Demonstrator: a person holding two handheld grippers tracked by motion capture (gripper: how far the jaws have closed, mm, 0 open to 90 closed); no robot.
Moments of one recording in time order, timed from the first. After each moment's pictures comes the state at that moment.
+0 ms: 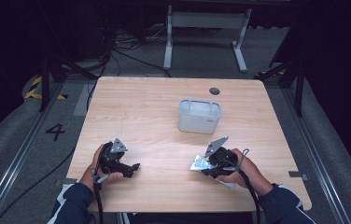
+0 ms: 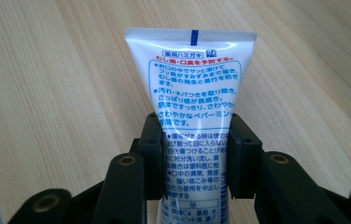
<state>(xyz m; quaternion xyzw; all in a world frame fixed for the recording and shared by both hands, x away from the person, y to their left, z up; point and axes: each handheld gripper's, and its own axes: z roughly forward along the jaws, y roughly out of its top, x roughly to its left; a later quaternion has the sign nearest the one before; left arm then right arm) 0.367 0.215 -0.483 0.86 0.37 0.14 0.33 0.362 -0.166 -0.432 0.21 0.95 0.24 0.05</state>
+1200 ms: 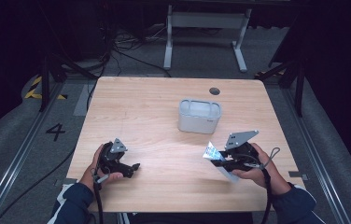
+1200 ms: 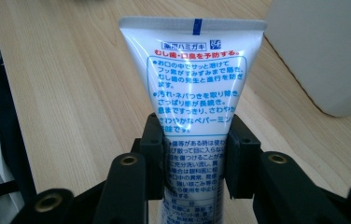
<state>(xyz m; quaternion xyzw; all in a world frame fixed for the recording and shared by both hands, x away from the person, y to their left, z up) 0.367 0.215 -0.483 0.86 0.37 0.14 0.33 0.351 -0.205 -0.385 0.22 0.91 0.34 0.08</state>
